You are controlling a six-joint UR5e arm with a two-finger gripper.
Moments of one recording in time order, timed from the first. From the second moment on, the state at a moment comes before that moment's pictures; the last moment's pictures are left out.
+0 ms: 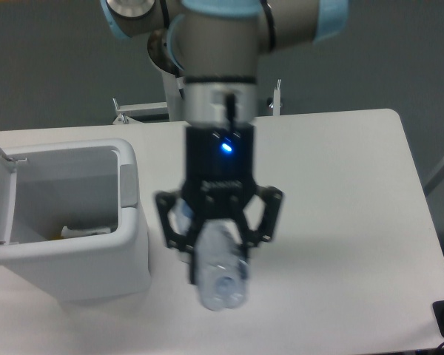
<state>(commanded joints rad) 2.21 -1.86 -1.23 -0.66 1.26 0.03</state>
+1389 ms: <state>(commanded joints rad) 2.55 -1.77 -1.49 -0.77 1.35 0.63</state>
